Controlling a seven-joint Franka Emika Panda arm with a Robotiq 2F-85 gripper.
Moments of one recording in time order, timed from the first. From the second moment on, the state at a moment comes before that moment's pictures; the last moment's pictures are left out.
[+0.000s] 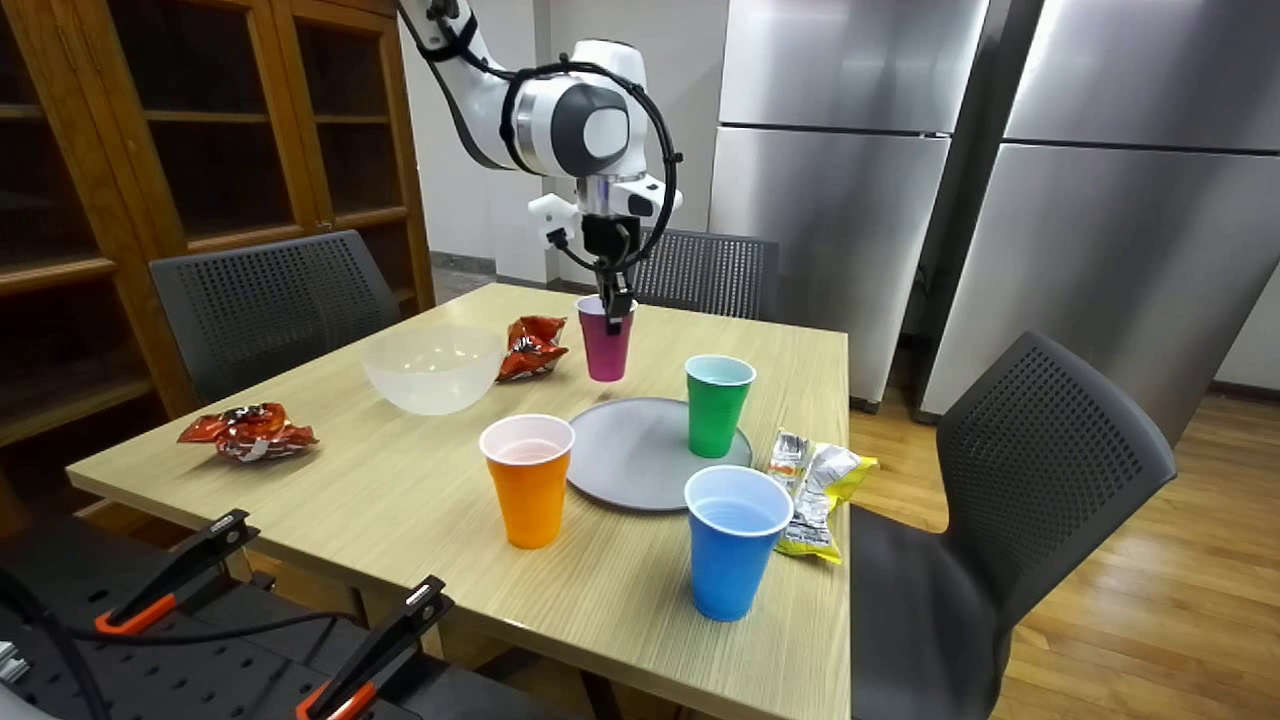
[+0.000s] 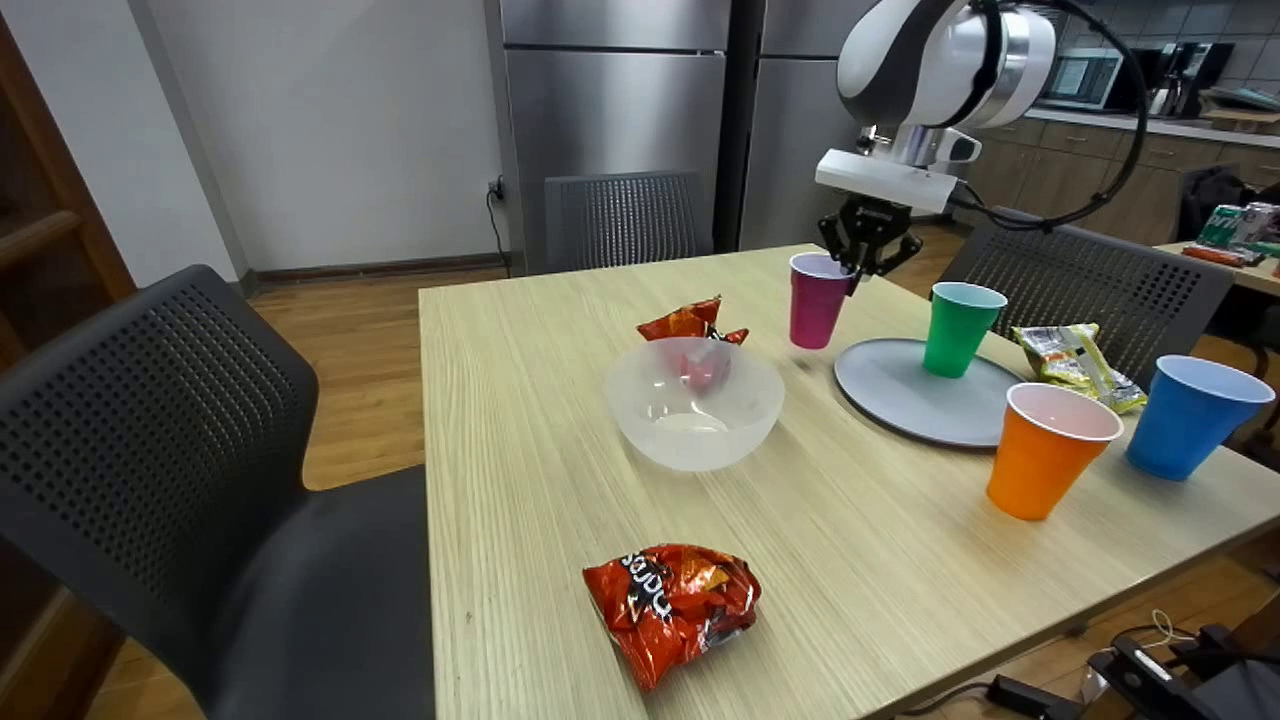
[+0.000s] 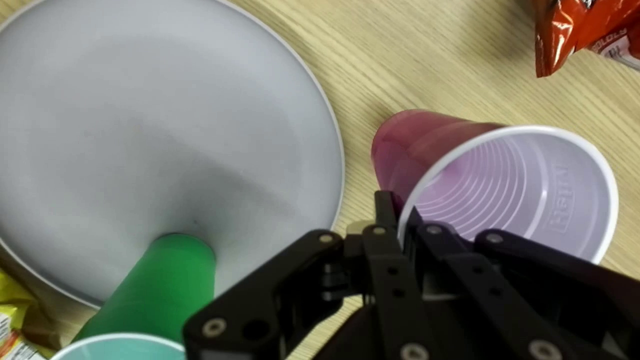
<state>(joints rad) 0.04 0.61 -0.17 -1.85 0.19 2.56 0.64</state>
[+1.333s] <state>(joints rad) -0.06 0.54 -0.18 -2.02 0.25 2.62 0.64</state>
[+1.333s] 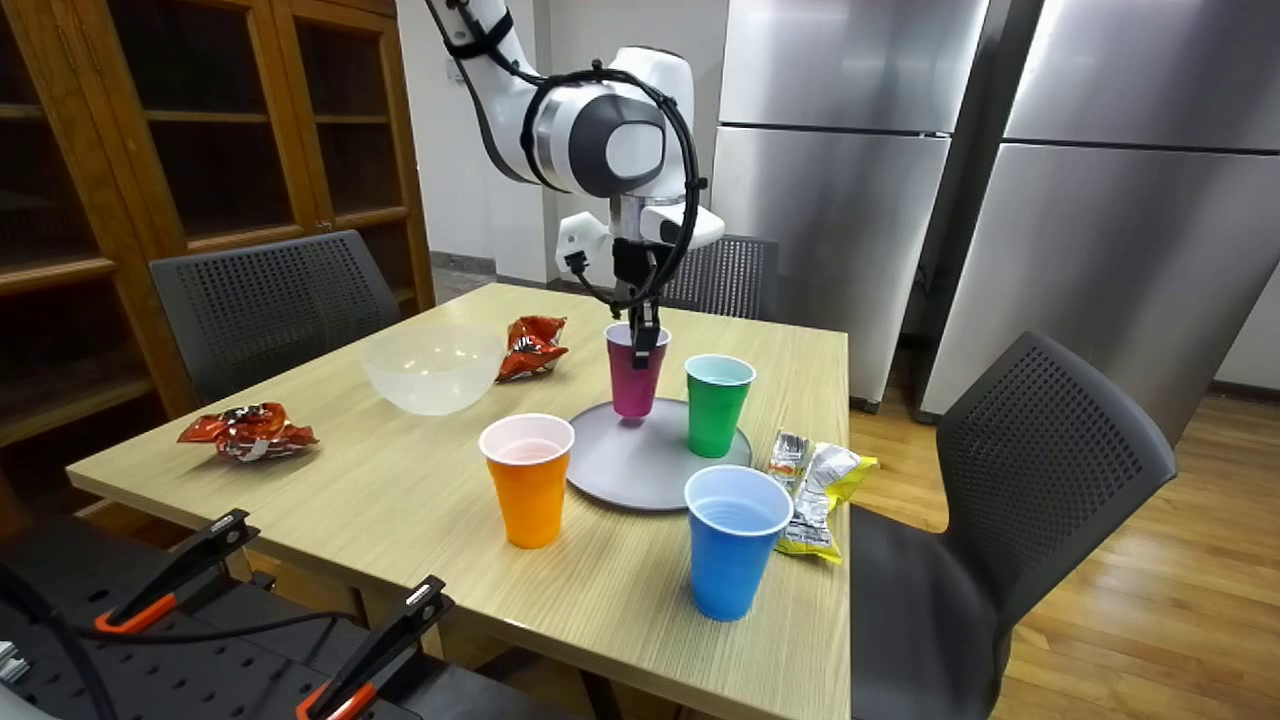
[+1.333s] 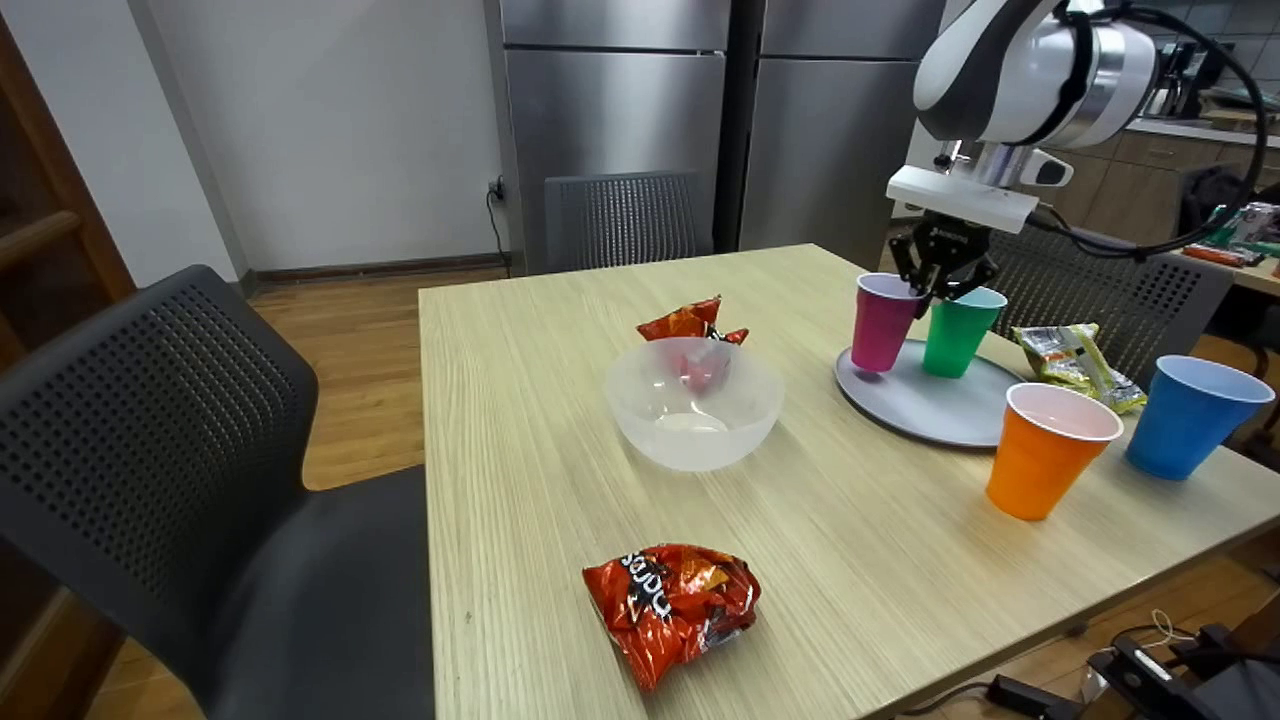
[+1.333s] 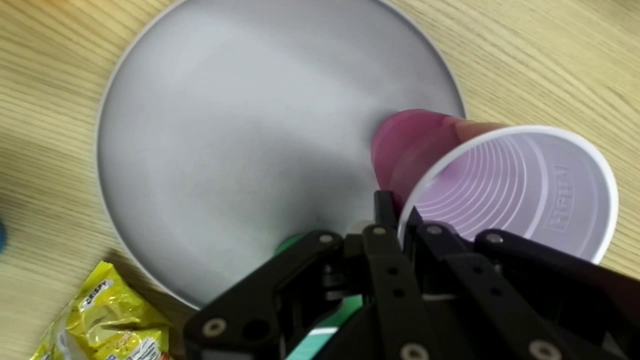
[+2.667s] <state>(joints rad) -0.06 0.50 -0.17 -2.03 0.26 2.61 0.63</state>
